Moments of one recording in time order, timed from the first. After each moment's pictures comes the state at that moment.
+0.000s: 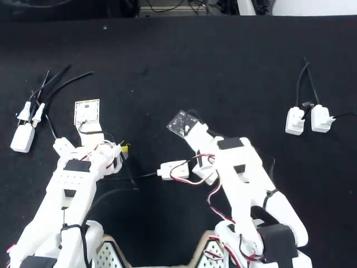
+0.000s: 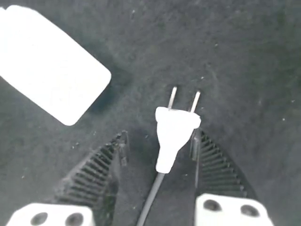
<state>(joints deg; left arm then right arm) -1.0 -38.8 71.6 30.6 7.7 -10.9 -20.8 59.0 50.9 38.5</state>
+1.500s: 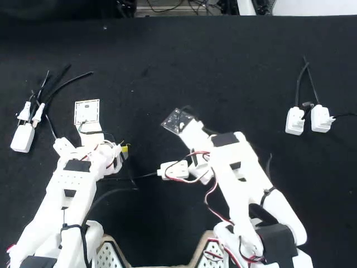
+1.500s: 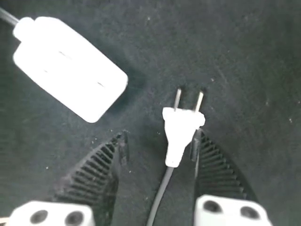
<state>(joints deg) -1.0 -38.8 71.6 30.6 7.7 -14.4 -20.8 54.3 58.4 33.9</state>
